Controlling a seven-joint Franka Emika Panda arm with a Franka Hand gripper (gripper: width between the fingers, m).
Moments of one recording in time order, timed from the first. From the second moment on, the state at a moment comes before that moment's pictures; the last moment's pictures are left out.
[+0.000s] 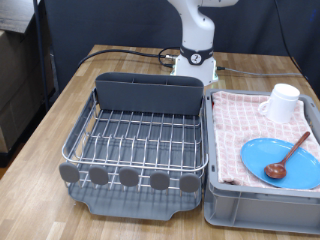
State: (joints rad) arm 0.04 -0.67 0.04 -2.34 0.05 1.70 0.94
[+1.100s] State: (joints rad) arm 0.04 -0.29 0.28 -2.17 0.08 1.90 1.47
